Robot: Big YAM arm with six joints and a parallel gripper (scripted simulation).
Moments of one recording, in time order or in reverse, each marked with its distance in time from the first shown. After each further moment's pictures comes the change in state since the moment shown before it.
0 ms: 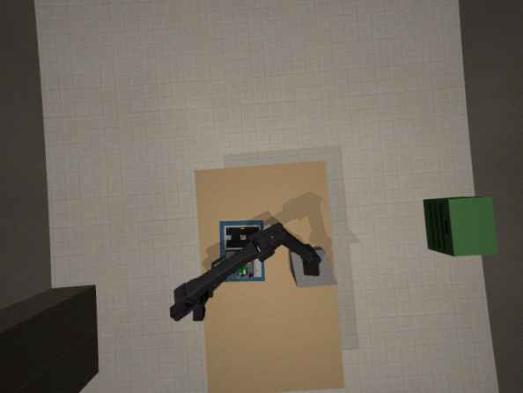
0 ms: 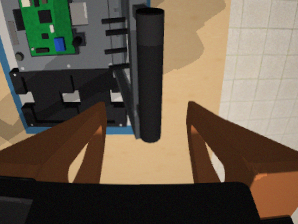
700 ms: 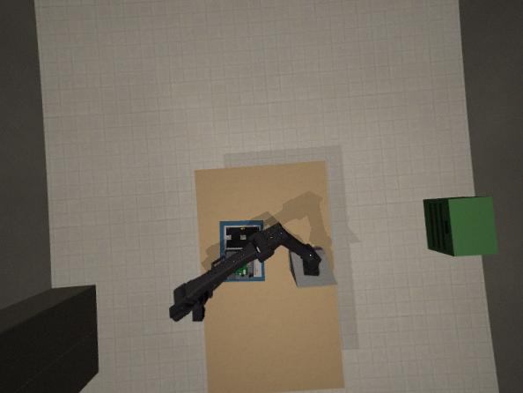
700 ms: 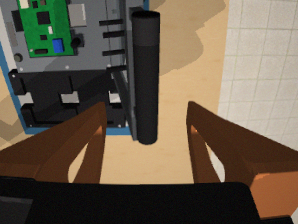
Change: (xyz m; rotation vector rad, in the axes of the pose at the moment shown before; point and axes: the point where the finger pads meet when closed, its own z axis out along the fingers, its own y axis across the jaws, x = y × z) arm -0.002 -0.002 0.000 0.001 -0.001 -0.001
